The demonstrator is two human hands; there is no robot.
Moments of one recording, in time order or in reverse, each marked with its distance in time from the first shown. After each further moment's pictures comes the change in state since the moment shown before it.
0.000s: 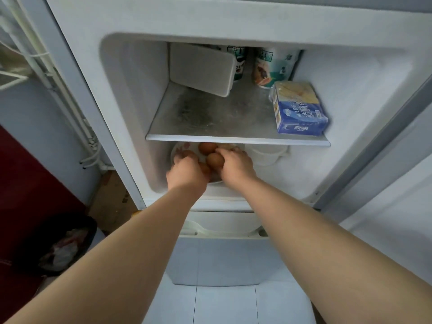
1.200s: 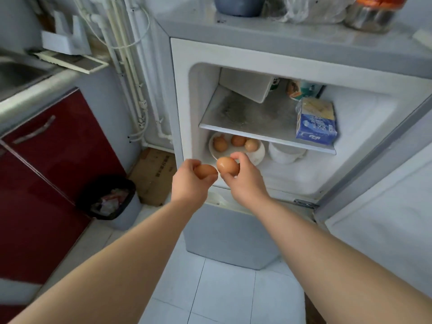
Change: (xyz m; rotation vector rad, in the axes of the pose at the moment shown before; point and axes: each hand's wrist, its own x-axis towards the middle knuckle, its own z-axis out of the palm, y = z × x) left_hand -0.143 -0.031 -0.082 -0.571 0.136 -0.191; right_hand -0.131 -0.068 -0.050 0.398 -0.056 -0.005
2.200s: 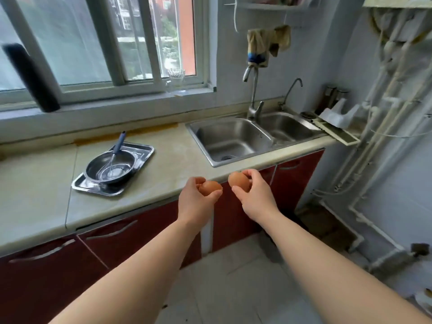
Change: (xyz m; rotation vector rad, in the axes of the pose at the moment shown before) left_hand -0.203 -0.188 -0.550 -0.150 0.824 -0.281; right_hand -0.271 -0.455 0.293 0.090 -0.574 -0.576
